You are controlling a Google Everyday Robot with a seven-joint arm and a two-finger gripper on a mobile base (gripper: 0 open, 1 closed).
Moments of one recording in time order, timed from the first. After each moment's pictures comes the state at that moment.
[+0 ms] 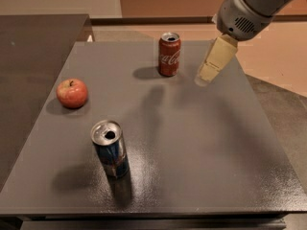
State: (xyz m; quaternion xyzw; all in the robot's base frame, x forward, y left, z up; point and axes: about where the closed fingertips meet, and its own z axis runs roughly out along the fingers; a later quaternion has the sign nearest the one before) arm 0.550 -0.134 0.971 -0.57 0.78 0.02 0.26
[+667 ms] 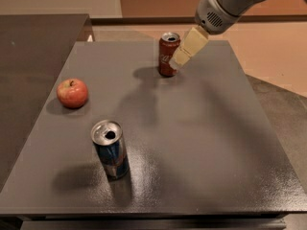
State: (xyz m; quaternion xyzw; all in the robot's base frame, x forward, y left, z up) arm 0.622 -0.099 0.957 -0.51 0.80 0.06 0.30
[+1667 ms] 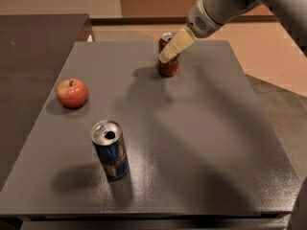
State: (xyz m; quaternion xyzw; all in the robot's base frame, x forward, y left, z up) arm 0.684 -0.082 0.922 -0.45 0.82 0.12 0.32
